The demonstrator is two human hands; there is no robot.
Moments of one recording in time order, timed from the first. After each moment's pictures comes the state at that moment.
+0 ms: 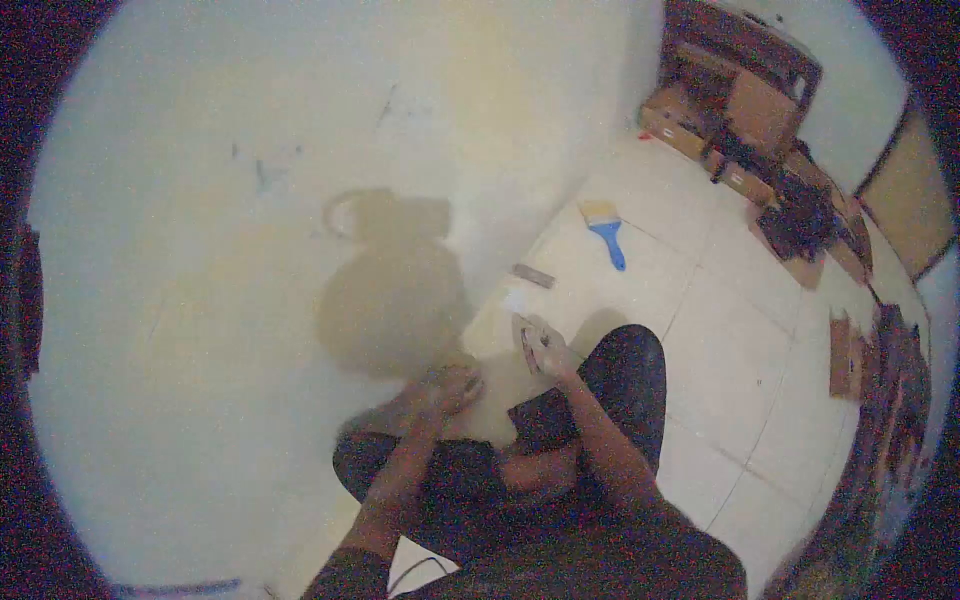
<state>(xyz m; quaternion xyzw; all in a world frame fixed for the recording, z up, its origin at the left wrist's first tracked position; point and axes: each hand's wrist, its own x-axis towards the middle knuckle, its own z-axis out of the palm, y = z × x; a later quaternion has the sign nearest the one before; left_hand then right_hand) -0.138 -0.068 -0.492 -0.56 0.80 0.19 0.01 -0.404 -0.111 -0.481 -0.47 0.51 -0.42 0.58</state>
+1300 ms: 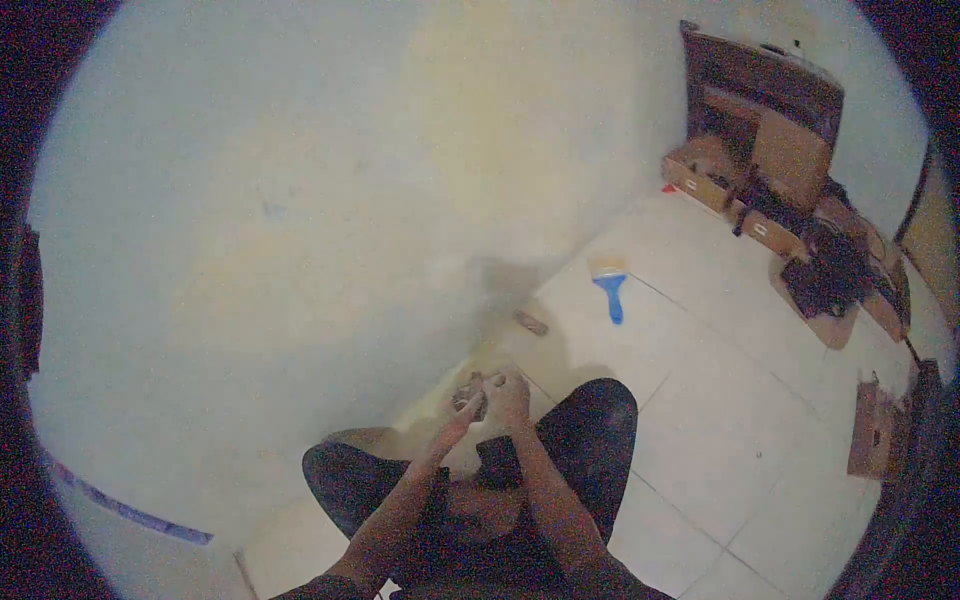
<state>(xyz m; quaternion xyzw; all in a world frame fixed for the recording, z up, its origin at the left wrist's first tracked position) -0.235 -0.065 -0.491 -0.62 0.53 0.39 -0.43 -0.389 -0.114 -0.484 -0.54 0.54 -0.44 0.48</state>
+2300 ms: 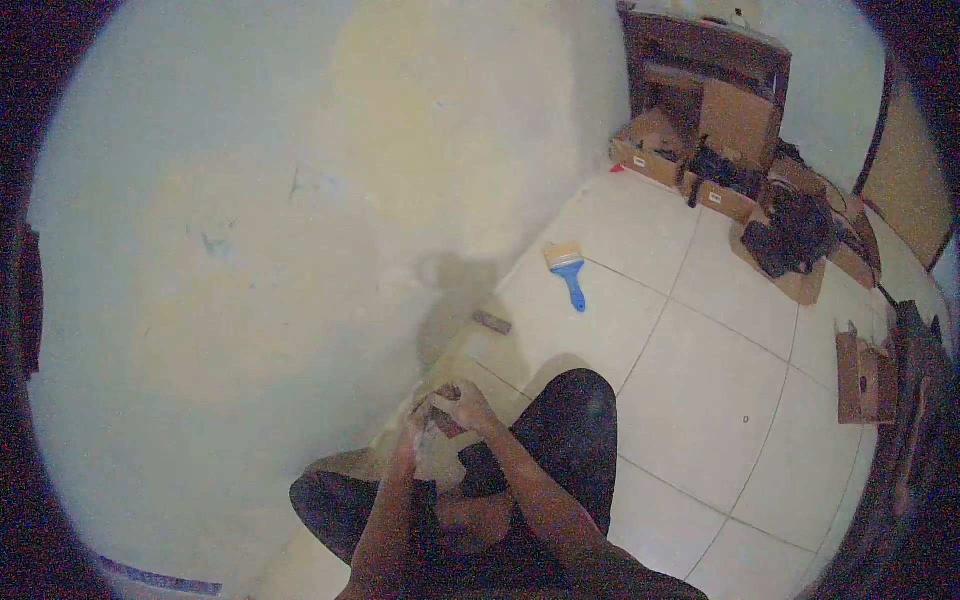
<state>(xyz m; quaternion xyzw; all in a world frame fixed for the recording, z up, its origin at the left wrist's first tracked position) -0.172 -0.071 -0.532 -0.56 0.37 0.56 -0.49 -0.370 -0.116 -0.474 -0.56 0.43 -0.39 0.59</state>
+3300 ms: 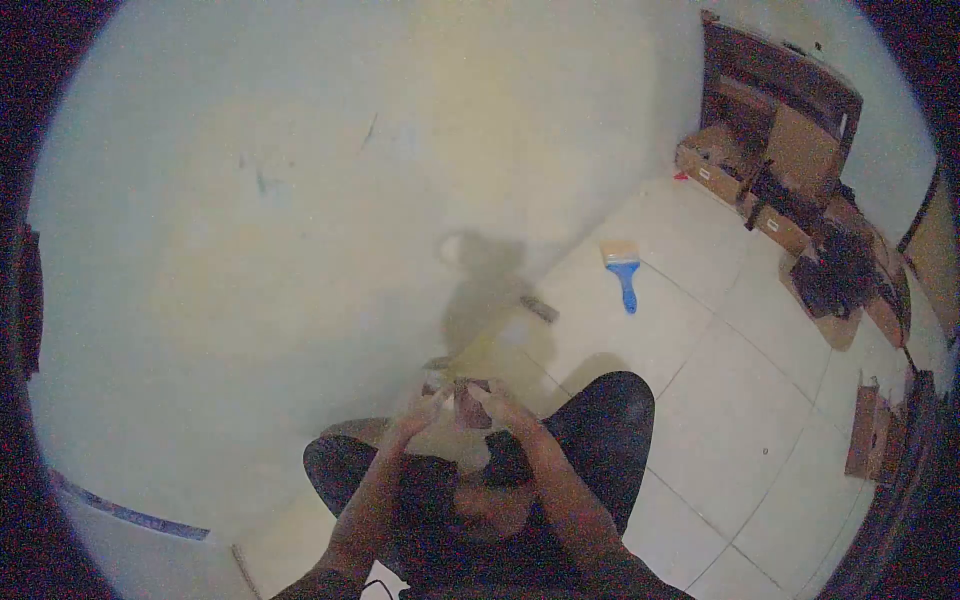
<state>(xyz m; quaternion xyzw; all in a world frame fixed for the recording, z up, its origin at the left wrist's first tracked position) -0.140 -0.060 -0.451 -0.68 0.58 0.30 -0.34 -0.349 -0.107 -0.503 -0.47 0.37 -0.31 0.74</state>
